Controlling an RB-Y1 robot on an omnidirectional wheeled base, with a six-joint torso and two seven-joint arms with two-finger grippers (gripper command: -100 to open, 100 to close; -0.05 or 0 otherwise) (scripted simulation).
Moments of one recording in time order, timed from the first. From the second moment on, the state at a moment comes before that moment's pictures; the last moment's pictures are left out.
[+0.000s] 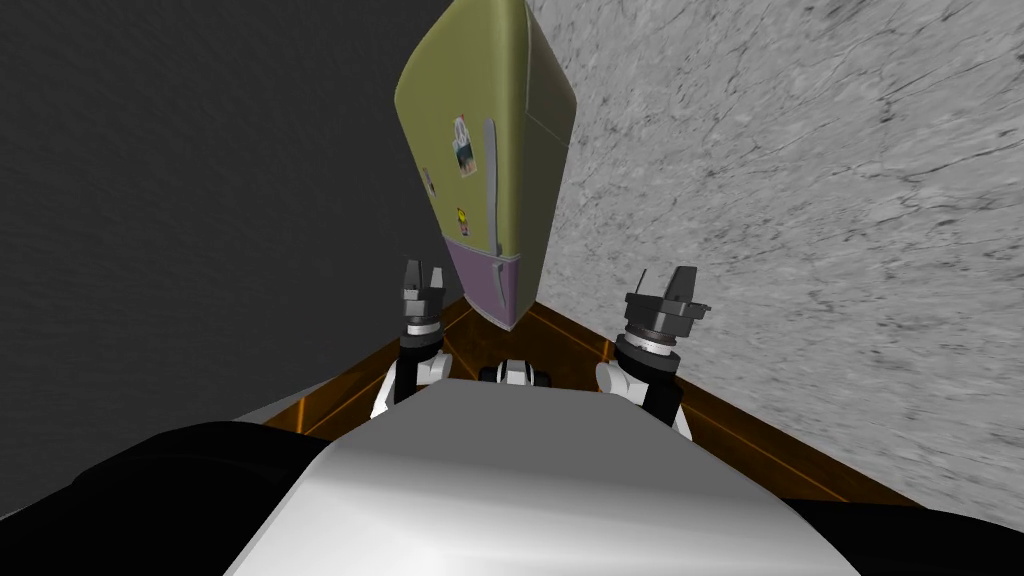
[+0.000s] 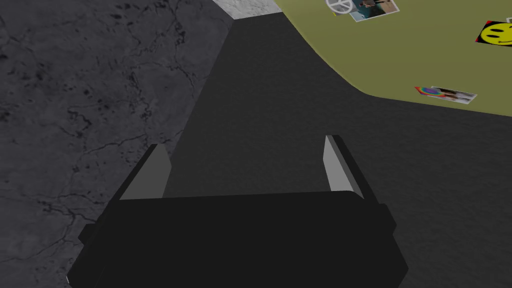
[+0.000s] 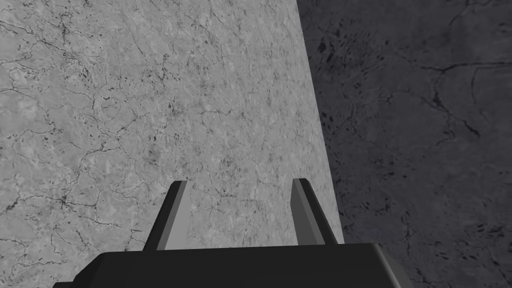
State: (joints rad) left arm 0.51 0.05 -0.03 -2.36 -0.09 -0.56 -0.05; right arm 0.48 -0.03 -0.04 -2.38 -0.04 -0.61 0.08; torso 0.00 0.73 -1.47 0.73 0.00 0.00
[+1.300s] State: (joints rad) left arm 0.42 0.12 0.02 -2.14 -0.19 -0.43 -0.14; right arm 0.48 -0.03 -0.04 -2.38 -0.04 -0.61 0.08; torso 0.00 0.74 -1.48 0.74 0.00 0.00
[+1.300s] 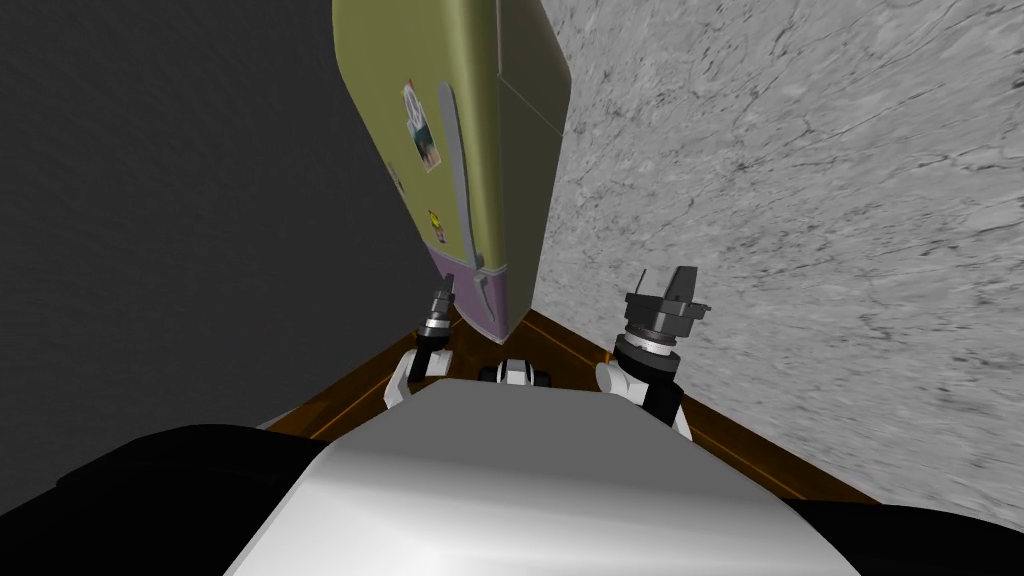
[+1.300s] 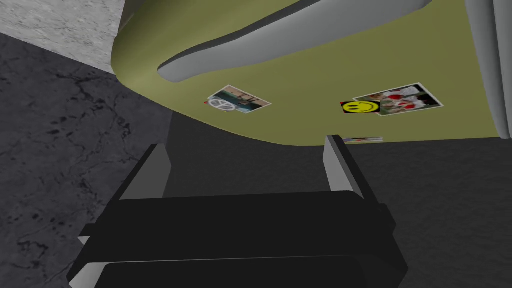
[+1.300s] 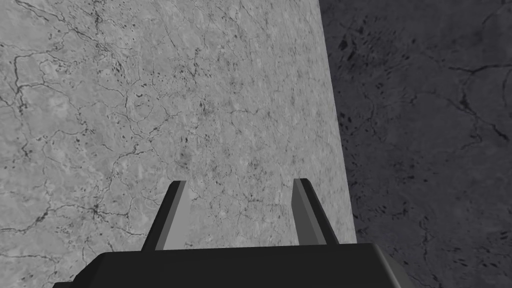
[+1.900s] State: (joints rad) left arm 0.38 0.16 0.04 -2.03 -0.23 -0.35 -0.19; right arm 0.48 -0.03 -0.04 -2.38 -0.04 -0.61 0.08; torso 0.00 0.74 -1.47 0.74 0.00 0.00
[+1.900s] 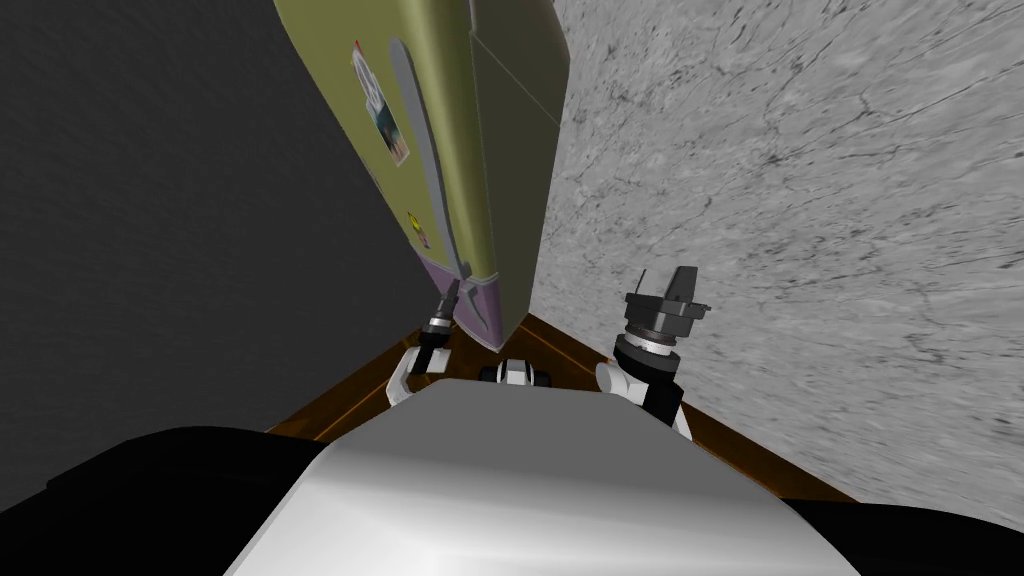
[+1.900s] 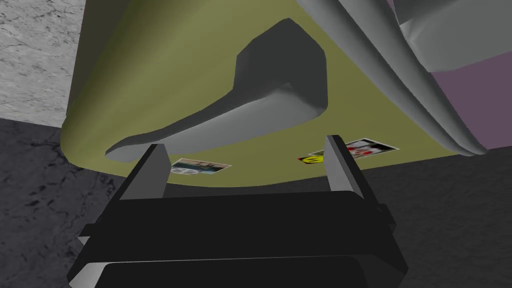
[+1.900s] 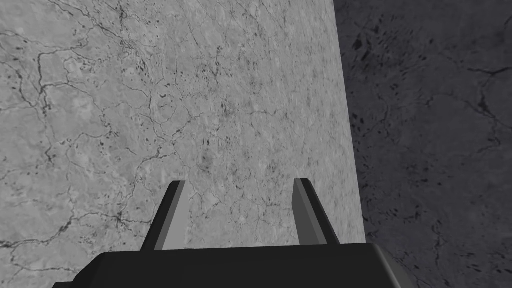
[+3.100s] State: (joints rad) left arm 0.39 0.21 0.03 -2.02 -0.25 -0.32 -0.19; right arm 0.48 -0.03 -0.04 -2.38 -0.04 -0.61 0.08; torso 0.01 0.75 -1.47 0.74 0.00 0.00
